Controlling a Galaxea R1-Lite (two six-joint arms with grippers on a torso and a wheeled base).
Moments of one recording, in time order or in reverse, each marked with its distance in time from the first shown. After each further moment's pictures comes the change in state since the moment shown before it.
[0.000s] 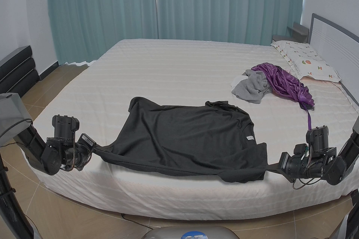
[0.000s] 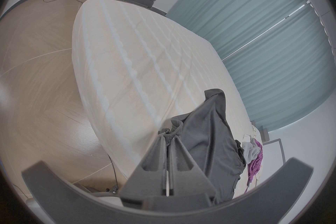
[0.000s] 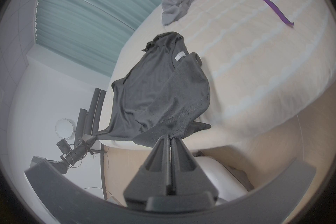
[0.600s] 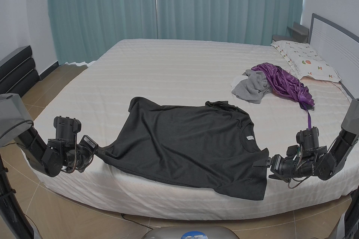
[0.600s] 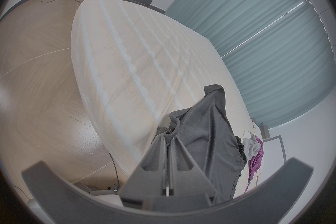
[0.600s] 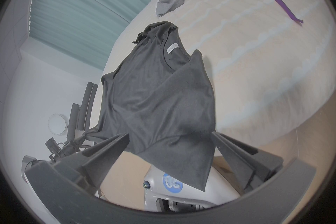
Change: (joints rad) left arm -0.023 -0.006 0.014 0.000 0.000 0.002; right arm -0.002 0.117 -0.096 0.069 -0.009 -0.063
